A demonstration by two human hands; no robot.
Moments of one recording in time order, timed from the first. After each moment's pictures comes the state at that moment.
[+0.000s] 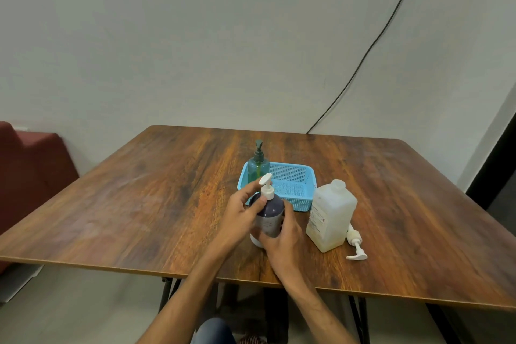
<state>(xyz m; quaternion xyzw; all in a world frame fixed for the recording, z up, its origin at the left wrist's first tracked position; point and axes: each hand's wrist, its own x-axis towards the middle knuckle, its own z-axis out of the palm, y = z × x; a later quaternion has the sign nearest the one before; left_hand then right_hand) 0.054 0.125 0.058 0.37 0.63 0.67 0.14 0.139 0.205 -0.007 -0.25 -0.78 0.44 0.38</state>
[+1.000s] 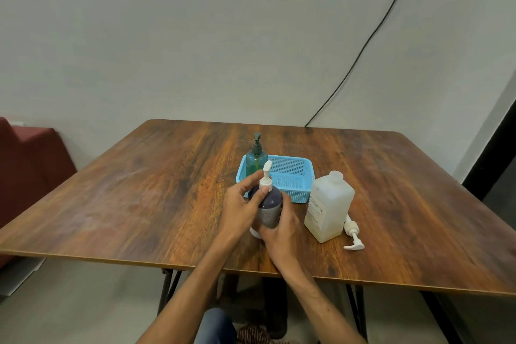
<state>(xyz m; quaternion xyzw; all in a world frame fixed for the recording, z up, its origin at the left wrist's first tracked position) 0.055 0.134 0.049 0.34 0.65 0.67 0.06 0.139 0.201 -0.002 -0.25 -0.77 0.44 0.38</state>
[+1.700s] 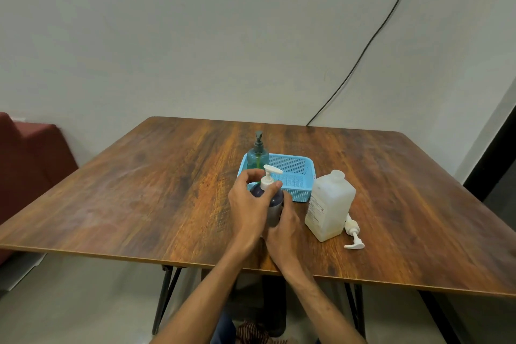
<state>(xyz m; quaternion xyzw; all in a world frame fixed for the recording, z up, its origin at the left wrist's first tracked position) 0.078 0.148 0.052 0.27 0.66 0.69 -0.05 0.136 0.207 -0.012 -0.28 -0.80 0.38 0.38</state>
